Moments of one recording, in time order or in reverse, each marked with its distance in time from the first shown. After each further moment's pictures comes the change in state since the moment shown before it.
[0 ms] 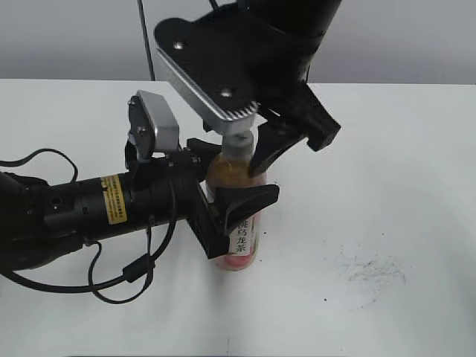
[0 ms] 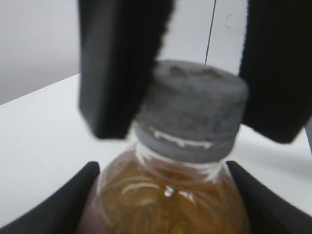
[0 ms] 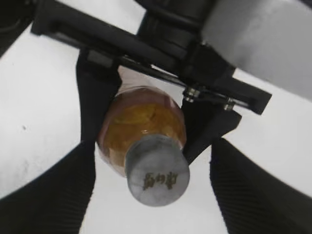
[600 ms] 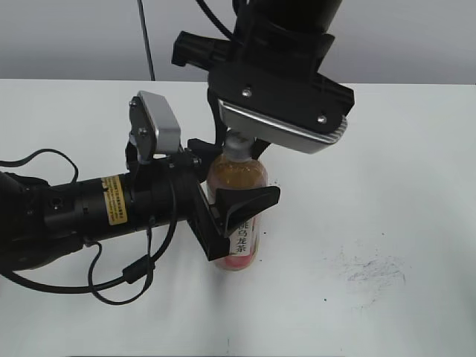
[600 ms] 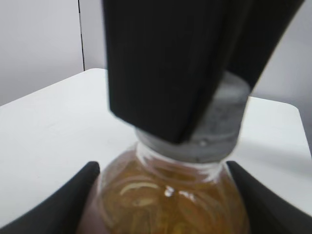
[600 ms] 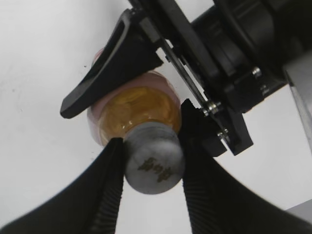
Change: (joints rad) left arm 0.000 0.000 0.000 0.005 0.000 0.006; right arm 0.000 0.000 -0.002 -0.018 0.000 -0.565
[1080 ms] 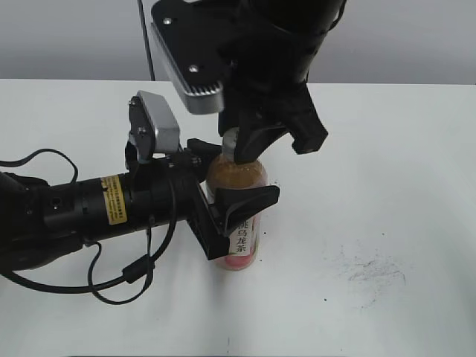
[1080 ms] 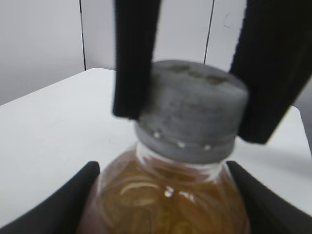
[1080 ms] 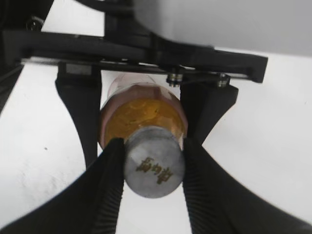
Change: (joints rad) left arm 0.000 0.000 0.000 -0.003 0.000 -0.004; right arm 0.000 0.000 0.002 0.000 -0.001 0.895
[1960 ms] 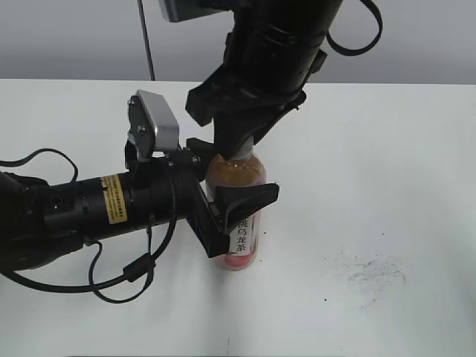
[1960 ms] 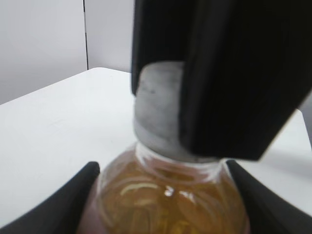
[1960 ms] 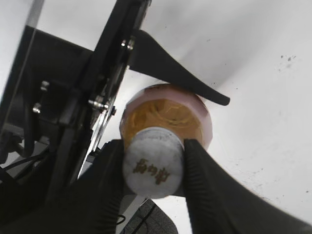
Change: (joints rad) left arm 0.000 0.000 0.000 -0.006 0.001 -0.003; right arm 0.000 0.000 0.000 0.000 0.001 1.266
